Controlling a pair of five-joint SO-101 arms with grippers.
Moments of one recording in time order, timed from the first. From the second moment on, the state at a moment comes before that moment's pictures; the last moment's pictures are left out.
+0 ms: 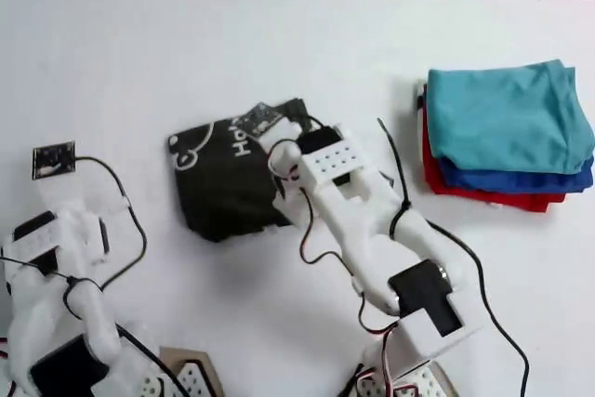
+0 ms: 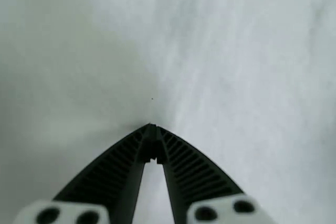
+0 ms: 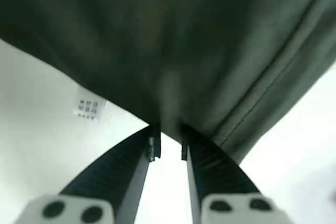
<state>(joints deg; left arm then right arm) -41.2 -22.3 60.6 46.5 -16.0 -30.5 5.4 18.0 71.8 21.1</state>
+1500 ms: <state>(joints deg) -41.2 -22.3 61.6 45.7 -16.0 -30.2 59.4 -51.3 96.7 -6.5</state>
